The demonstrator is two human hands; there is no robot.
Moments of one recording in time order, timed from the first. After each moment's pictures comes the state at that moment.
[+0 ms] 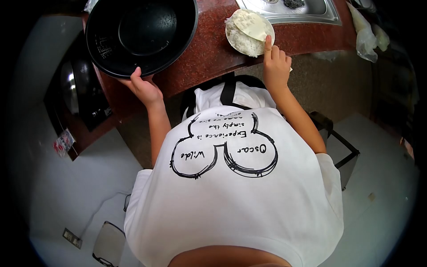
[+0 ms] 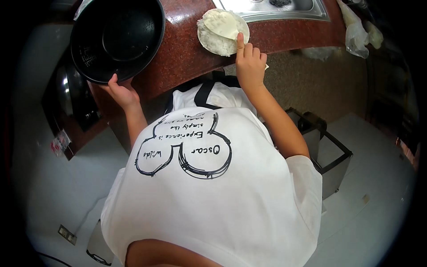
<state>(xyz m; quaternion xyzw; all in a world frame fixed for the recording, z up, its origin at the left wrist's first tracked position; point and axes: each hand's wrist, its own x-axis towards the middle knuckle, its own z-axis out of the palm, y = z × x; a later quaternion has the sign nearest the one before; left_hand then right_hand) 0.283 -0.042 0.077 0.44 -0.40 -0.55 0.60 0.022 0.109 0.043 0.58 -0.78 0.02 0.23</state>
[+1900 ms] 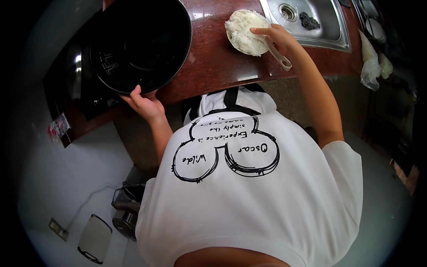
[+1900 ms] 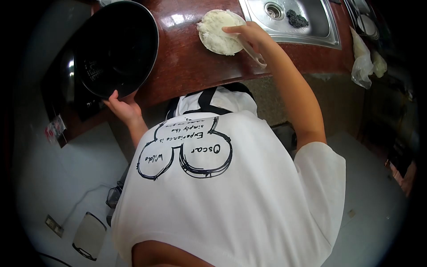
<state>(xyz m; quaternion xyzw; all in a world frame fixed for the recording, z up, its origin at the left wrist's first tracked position) 0.333 -0.020 0.083 0.49 -0.29 -0.51 0.65 -0.012 -0.019 0.103 0.27 -0.71 0.30 -0.57</state>
